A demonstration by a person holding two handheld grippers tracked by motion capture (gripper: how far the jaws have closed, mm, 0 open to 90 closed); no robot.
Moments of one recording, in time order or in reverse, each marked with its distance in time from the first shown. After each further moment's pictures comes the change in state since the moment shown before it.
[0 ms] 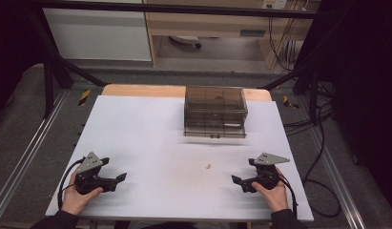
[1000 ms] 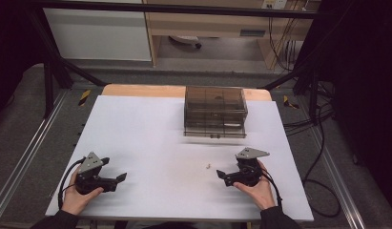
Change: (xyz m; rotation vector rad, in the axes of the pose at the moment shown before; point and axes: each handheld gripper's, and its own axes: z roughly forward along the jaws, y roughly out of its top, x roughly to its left) left arm -0.001 0.000 0.001 0.004 0.006 0.005; right arm 0.026 0.026 0.037 0.039 -0.046 -0.010
